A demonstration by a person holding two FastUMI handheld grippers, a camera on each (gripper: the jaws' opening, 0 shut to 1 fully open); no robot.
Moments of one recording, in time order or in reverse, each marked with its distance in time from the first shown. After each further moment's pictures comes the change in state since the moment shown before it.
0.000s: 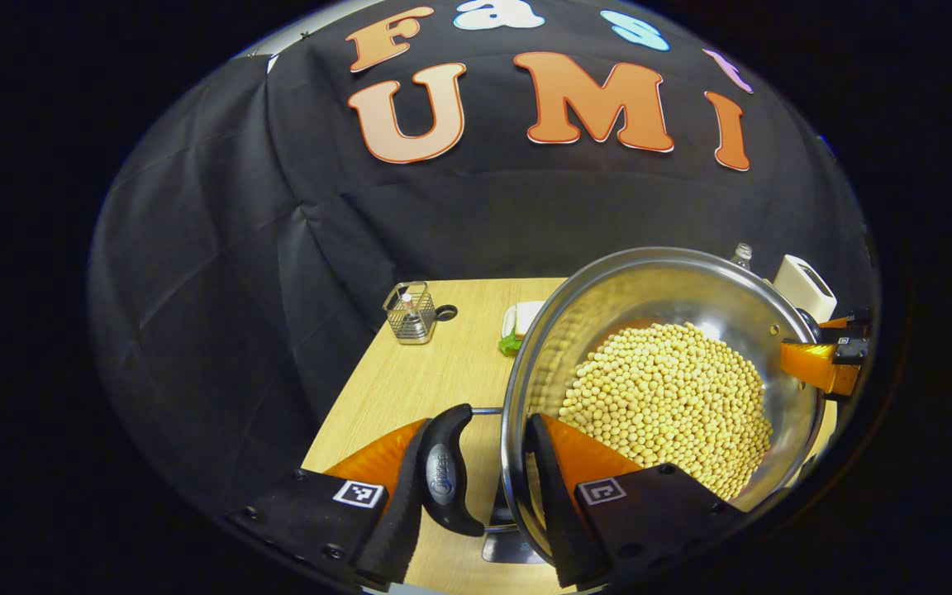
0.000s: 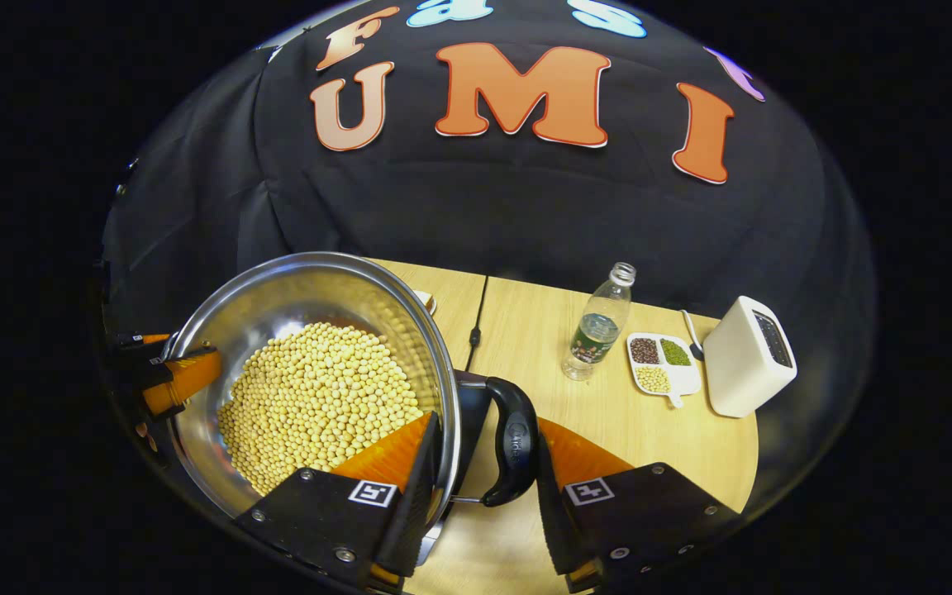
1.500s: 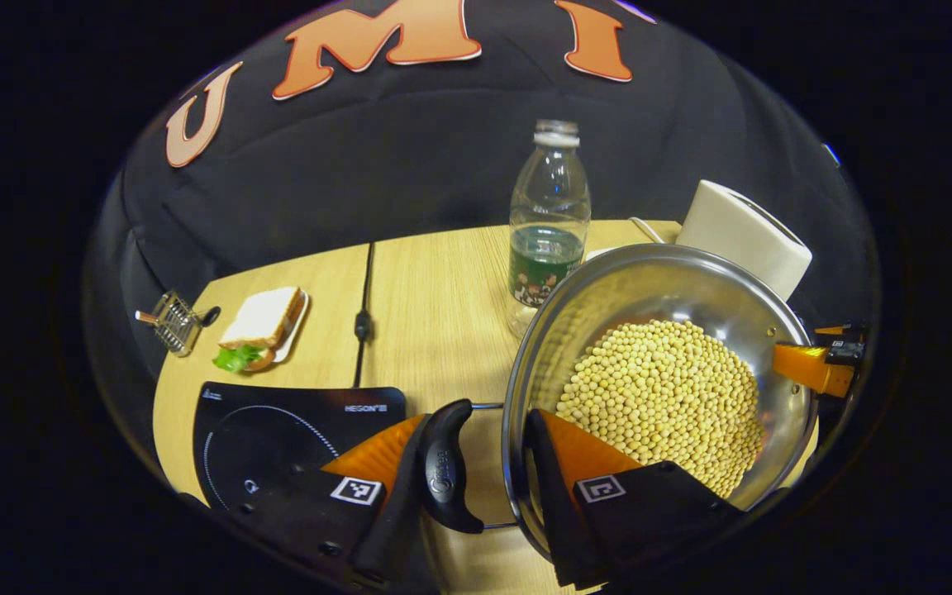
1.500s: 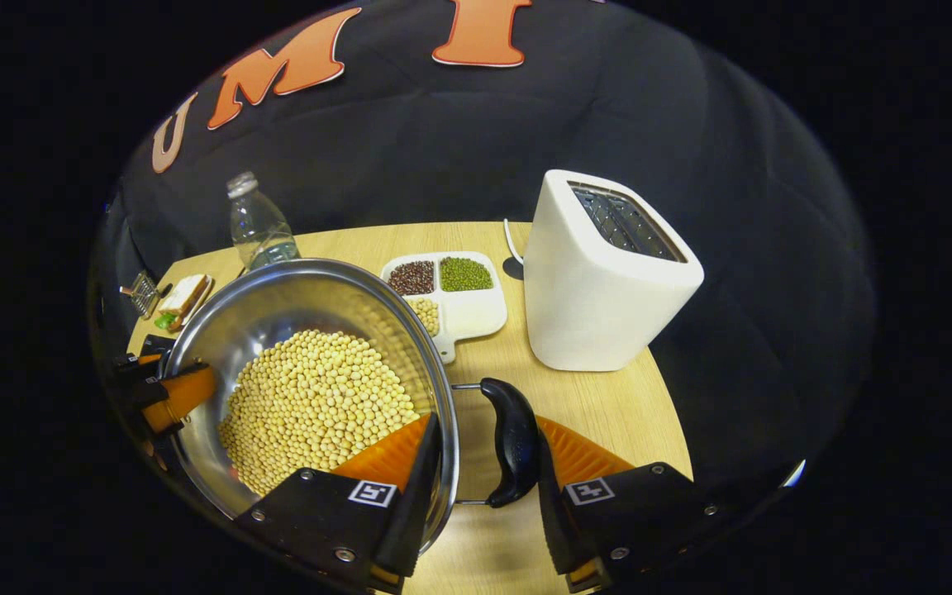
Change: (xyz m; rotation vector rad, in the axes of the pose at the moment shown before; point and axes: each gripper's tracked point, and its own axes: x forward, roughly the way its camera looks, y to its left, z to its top) left arm 0.124 -0.380 -0.025 0.132 0.102 -0.296; right arm -0.041 0.022 -0.008 0.215 0.137 -0.285
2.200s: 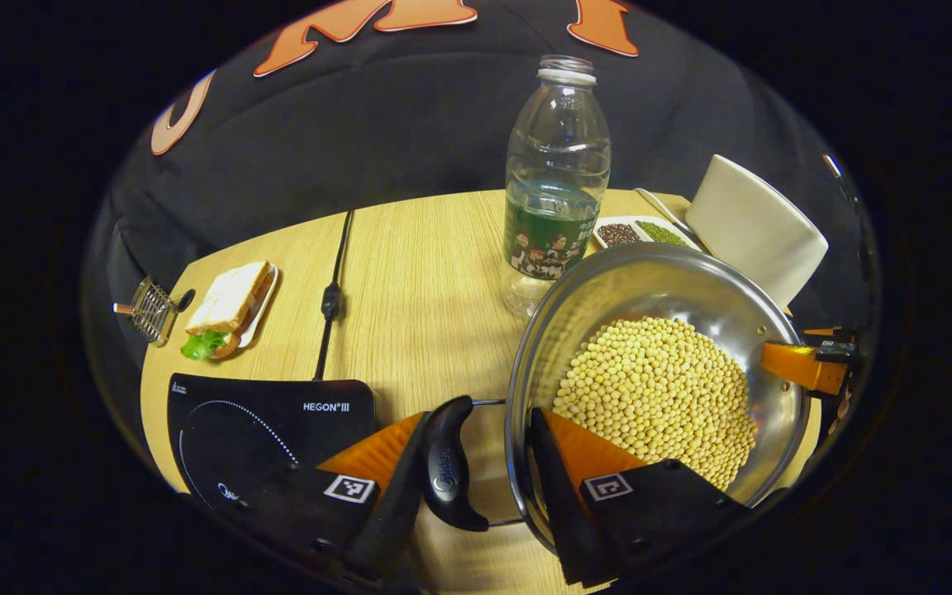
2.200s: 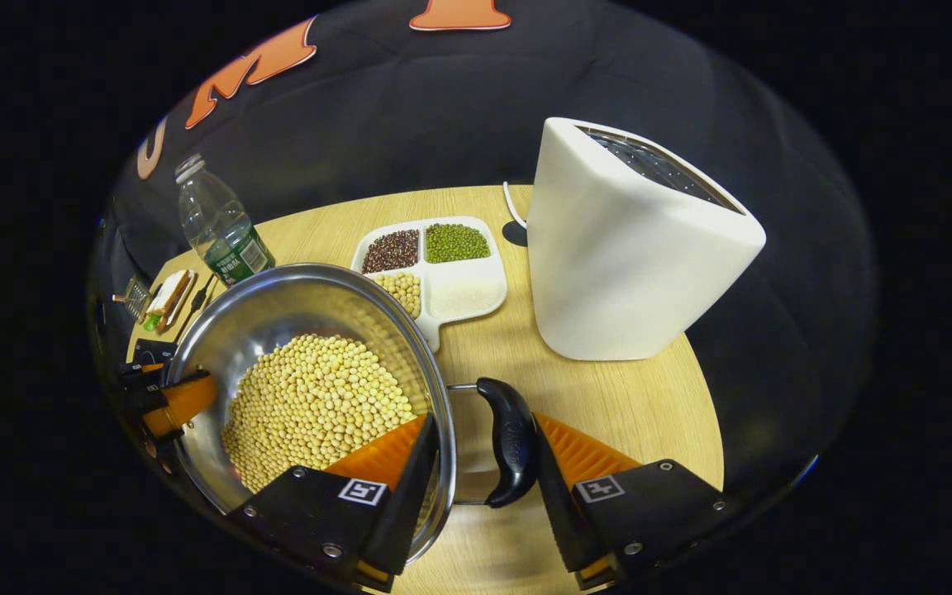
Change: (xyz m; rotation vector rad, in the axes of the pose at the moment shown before) left arm 0.061 -0.017 -0.029 -0.007 0.121 -0.047; right arm 0.011 0.001 -0.001 0.050 0.105 0.046
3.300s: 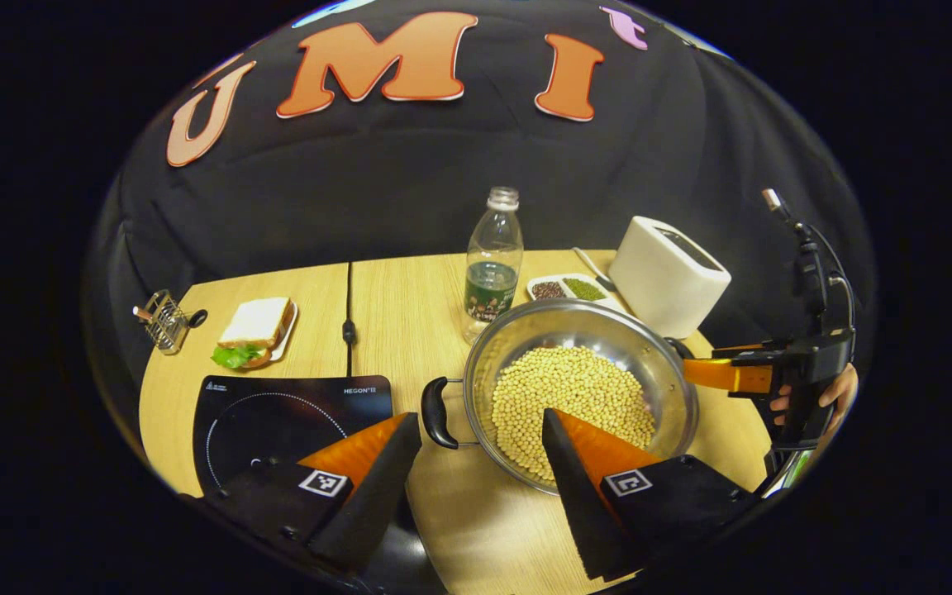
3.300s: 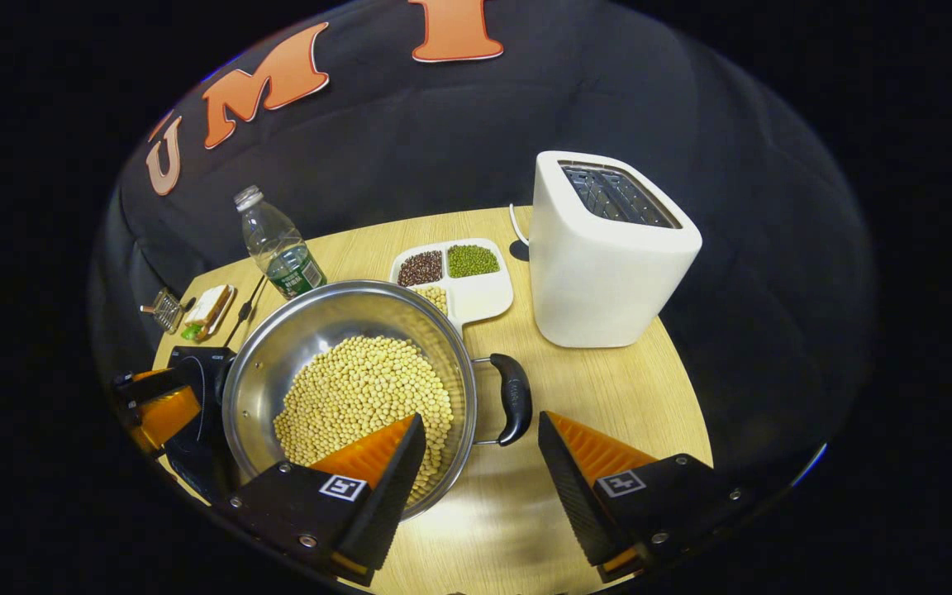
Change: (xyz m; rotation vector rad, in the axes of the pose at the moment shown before) left arm -0.113 -0.015 0.015 -0.014 -0.130 -0.116; right arm -0.060 0.005 -0.001 0.021 -0.045 0.052
